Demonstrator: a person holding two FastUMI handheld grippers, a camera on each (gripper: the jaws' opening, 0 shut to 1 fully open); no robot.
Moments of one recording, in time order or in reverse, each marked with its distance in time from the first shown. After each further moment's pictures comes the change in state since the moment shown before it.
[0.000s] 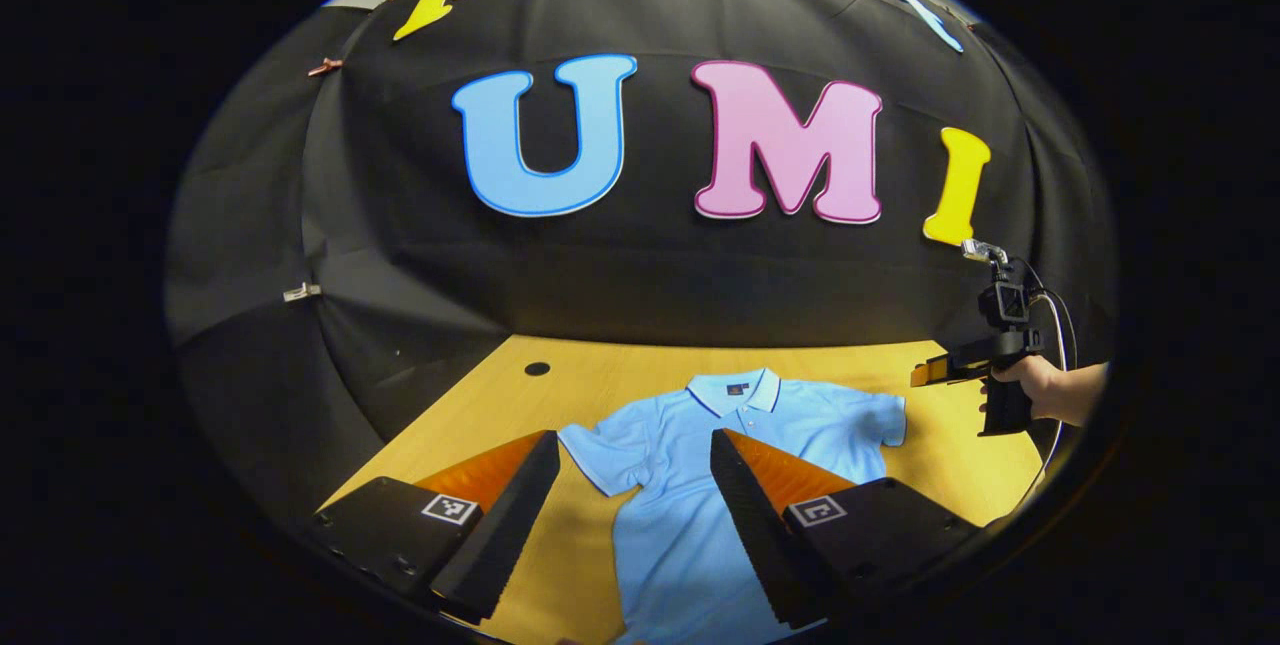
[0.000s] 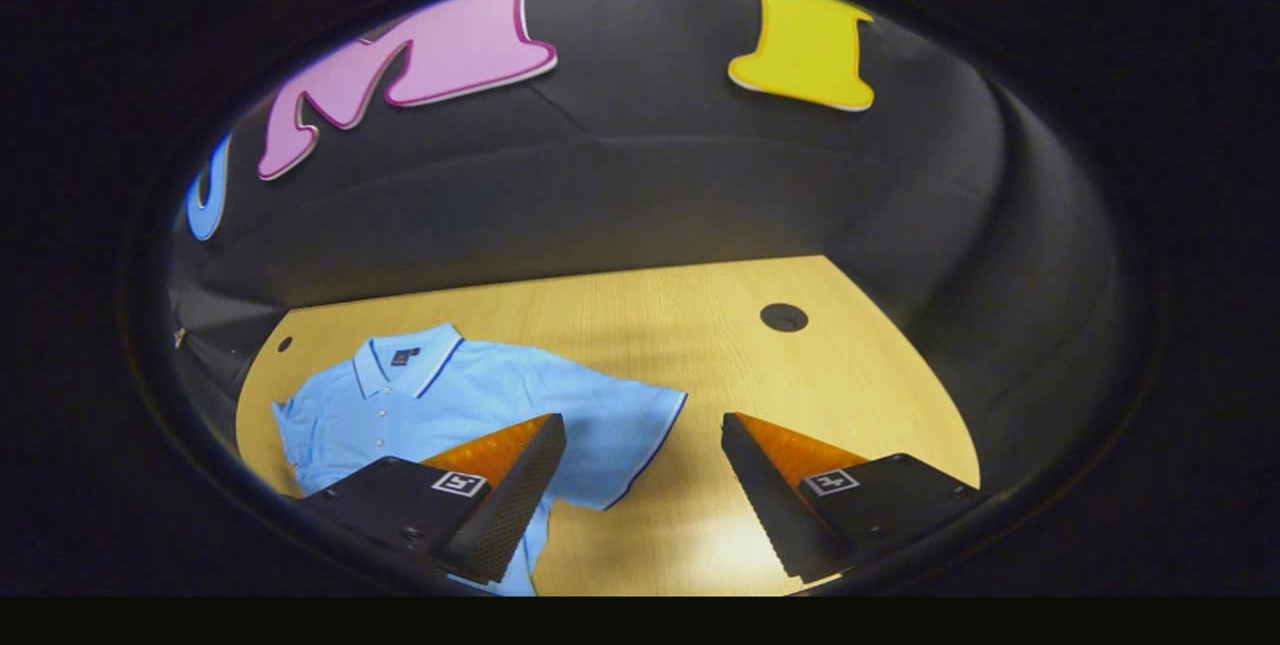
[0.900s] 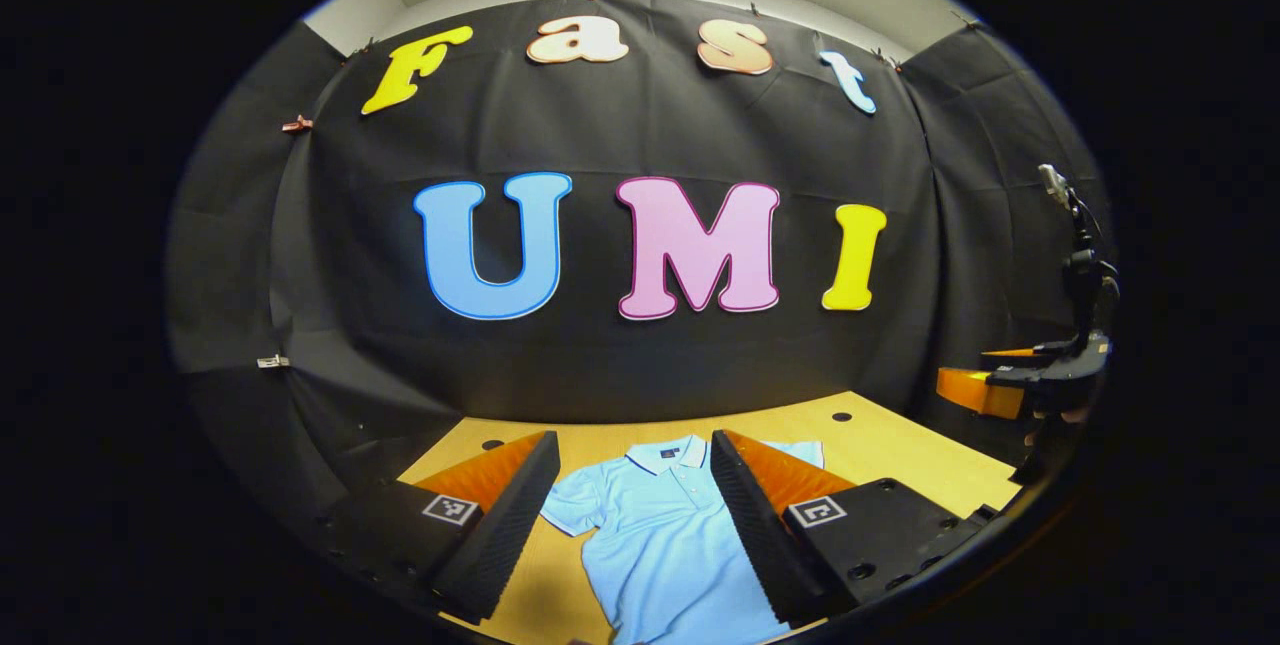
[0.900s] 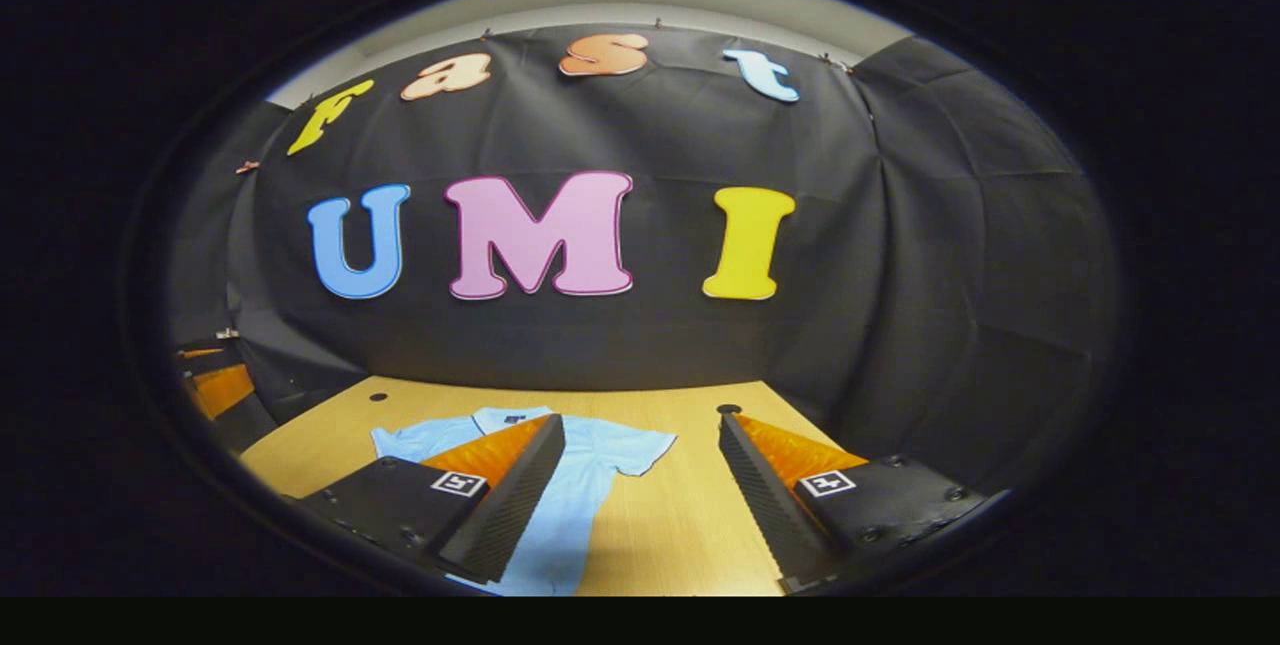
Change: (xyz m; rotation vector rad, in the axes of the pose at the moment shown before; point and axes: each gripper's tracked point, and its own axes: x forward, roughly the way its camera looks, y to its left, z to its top) left arm -0.104 -0.036 0.057 0.105 -0.293 -0.209; right arm -0.352 0.032 -0.007 -0.051 -0.589 0.025
